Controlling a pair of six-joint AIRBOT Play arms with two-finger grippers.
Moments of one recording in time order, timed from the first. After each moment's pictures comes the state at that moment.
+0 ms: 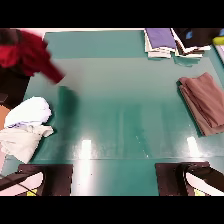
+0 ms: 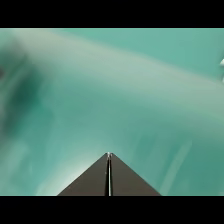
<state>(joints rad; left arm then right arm) -0.02 -1.19 1.76 1.54 -1.05 -1.51 0.15 -1.08 1.78 -1.26 1.27 1.51</state>
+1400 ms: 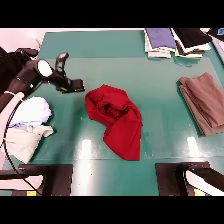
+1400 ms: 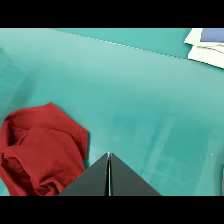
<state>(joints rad) -0.22 -1.44 1.28 1.24 -0.98 -1.66 0.02 -1.08 1.92 -1.25 1.50 1.51</state>
